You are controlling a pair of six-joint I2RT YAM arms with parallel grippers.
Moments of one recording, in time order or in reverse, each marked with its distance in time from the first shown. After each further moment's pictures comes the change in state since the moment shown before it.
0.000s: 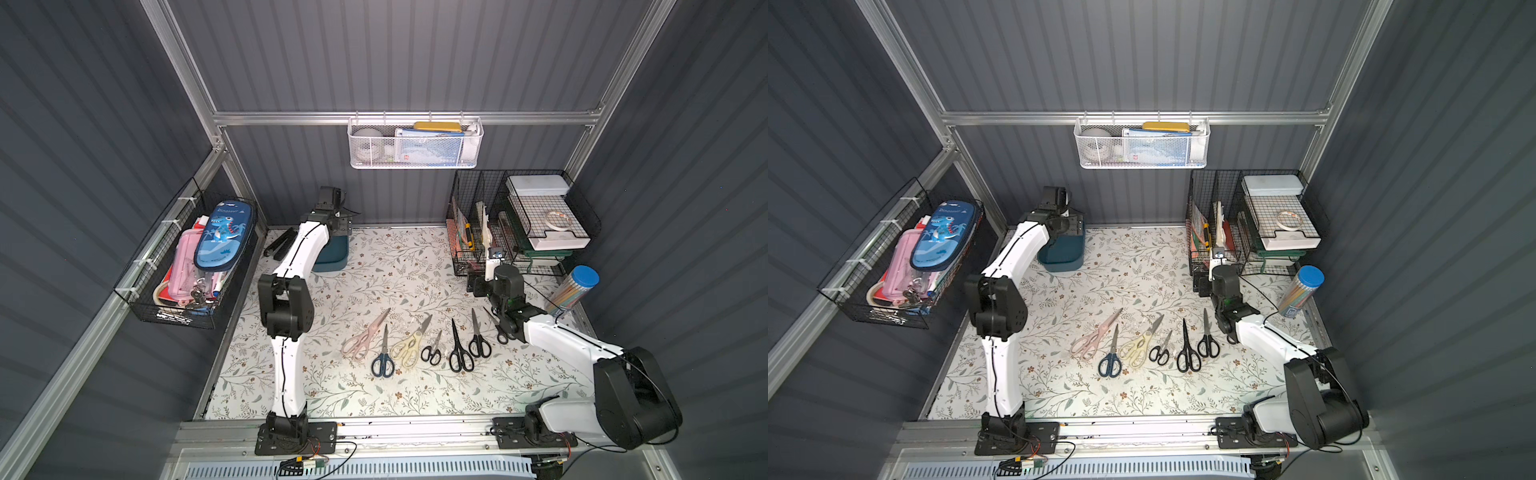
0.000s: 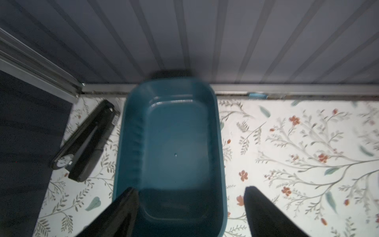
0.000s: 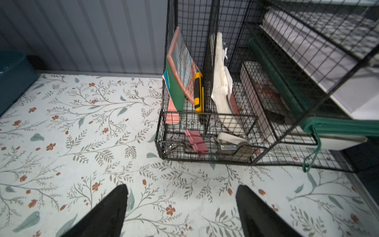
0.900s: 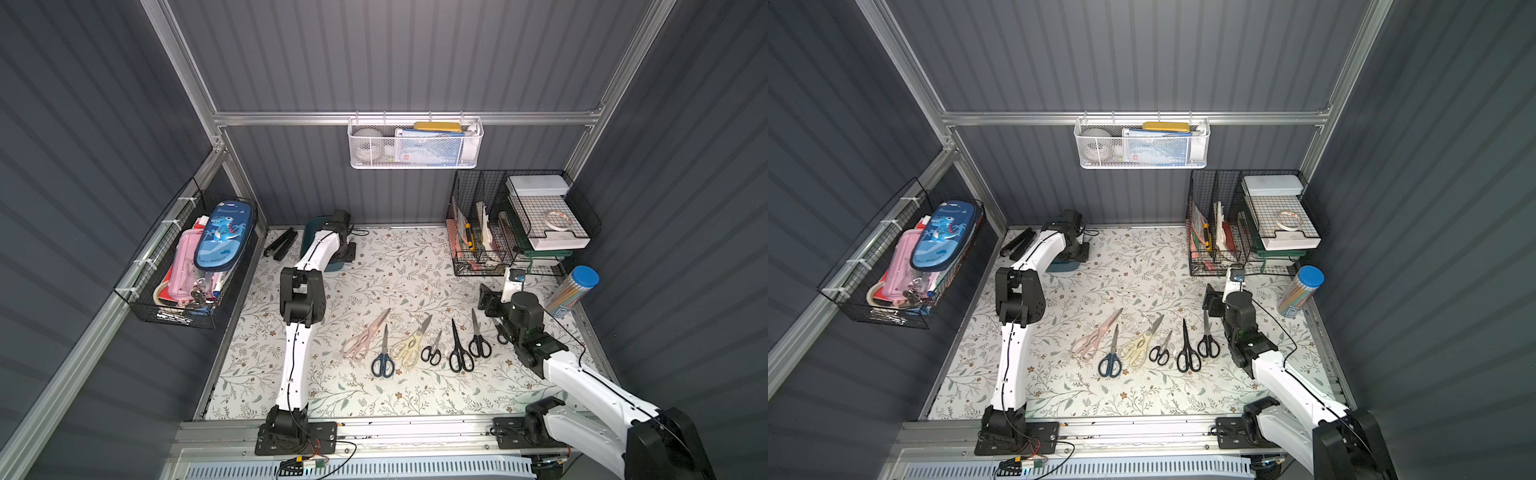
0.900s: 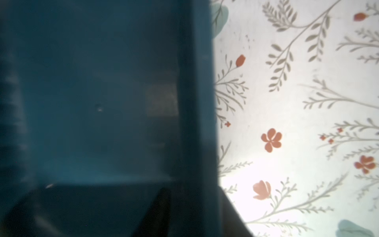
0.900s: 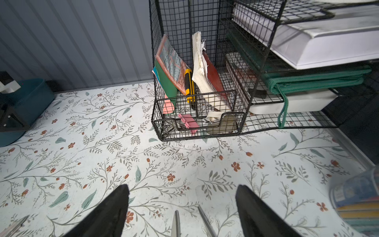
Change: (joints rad) left arm 0.000 0.186 -0.027 -0.115 0.130 -0.018; right arm 0.001 -0.335 -0.227 -0.019 0.024 0.135
